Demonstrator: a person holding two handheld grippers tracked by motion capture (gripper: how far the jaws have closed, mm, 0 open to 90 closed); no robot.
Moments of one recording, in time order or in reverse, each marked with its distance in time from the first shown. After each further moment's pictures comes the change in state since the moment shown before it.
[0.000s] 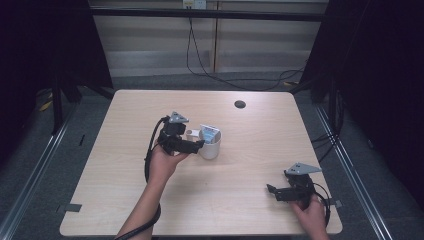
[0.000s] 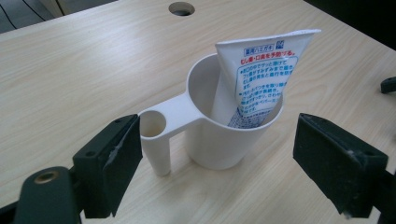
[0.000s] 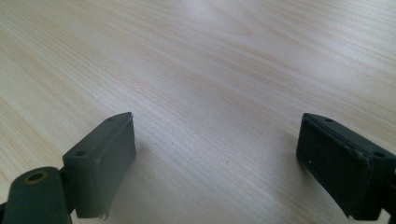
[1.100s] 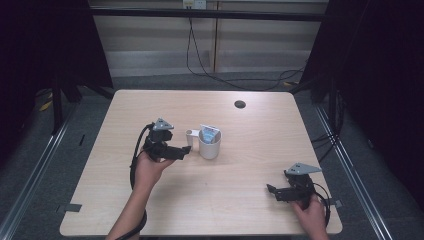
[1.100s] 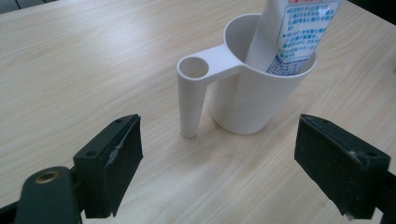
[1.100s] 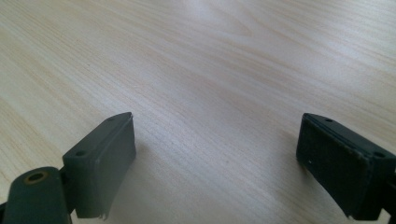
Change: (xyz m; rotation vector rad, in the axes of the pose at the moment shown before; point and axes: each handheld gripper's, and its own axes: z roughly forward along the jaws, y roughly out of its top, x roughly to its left) left arm 0.023 -0.033 -0.017 0.005 0.015 -0.018; right arm 0.000 0.000 0.000 -0.001 -0.001 -0.001
